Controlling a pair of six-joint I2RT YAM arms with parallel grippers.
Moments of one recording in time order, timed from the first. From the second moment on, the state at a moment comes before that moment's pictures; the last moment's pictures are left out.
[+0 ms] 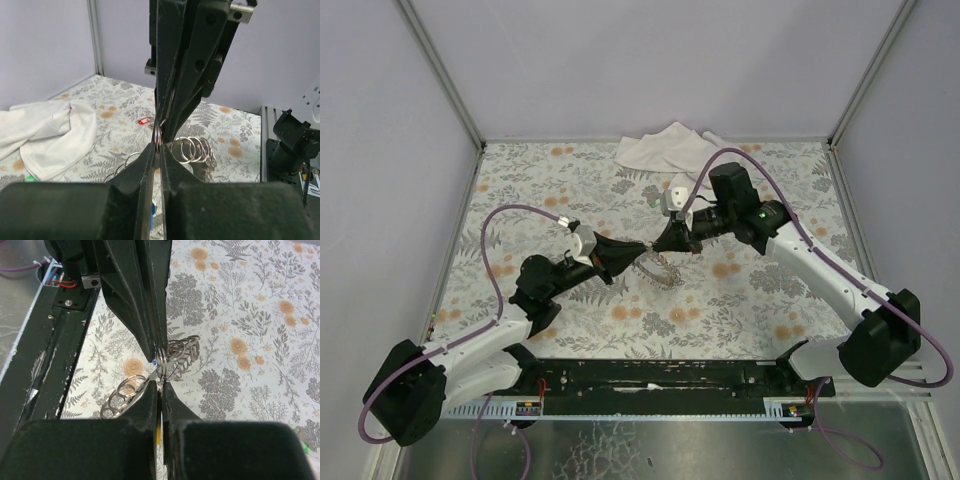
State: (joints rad) left arm -0.65 0.98 0.37 0.92 0.47 -0.21; right arm 0.58 1.38 1.21 -0.47 -0.99 -0.65
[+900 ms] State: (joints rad) left arm -0.65 0.96 0.46 0.64 0.56 0.16; right arm 0.65 1.38 1.26 -0.68 -0.72 -0.90
